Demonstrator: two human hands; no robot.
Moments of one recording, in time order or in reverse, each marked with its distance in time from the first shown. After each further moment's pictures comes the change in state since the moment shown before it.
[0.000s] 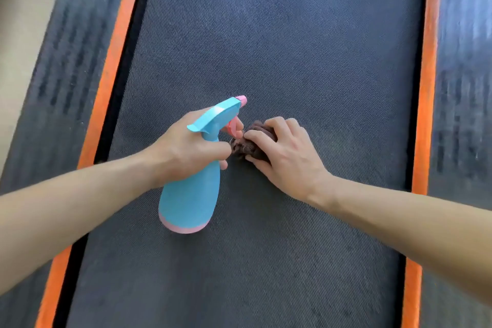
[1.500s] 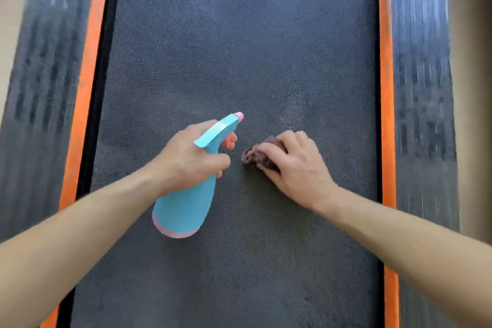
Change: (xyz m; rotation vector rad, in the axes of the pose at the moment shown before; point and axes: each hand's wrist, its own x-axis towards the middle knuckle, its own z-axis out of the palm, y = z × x) left_hand -0.007 0.014 0.028 0.162 -0.042 -0.018; right_hand -0.061 0.019 -0.006 -0.064 0.037 0.057
